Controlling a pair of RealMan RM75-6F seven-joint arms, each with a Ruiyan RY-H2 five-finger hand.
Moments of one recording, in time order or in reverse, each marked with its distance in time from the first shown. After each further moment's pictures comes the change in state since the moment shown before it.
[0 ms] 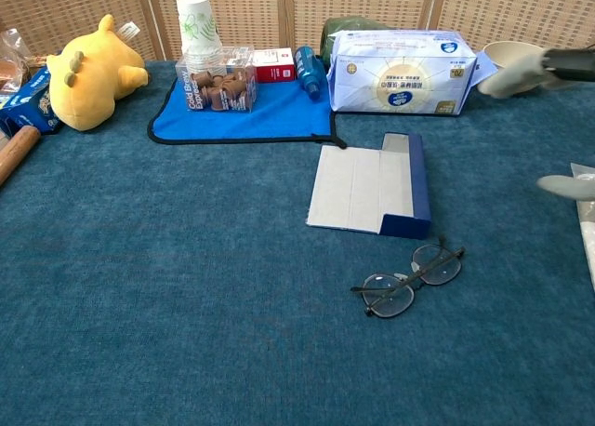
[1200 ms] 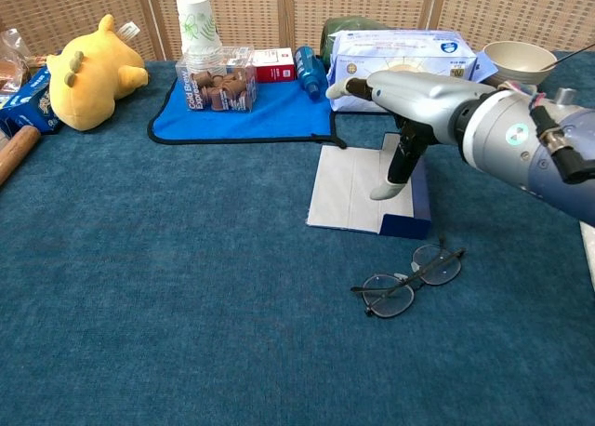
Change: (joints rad) left arm -0.051 -0.001 -0.034 0.013 -0.032 -0.031 -0.024; right arm 0.453 -0.373 0.161 0.116 0.718 -0.048 -0.569
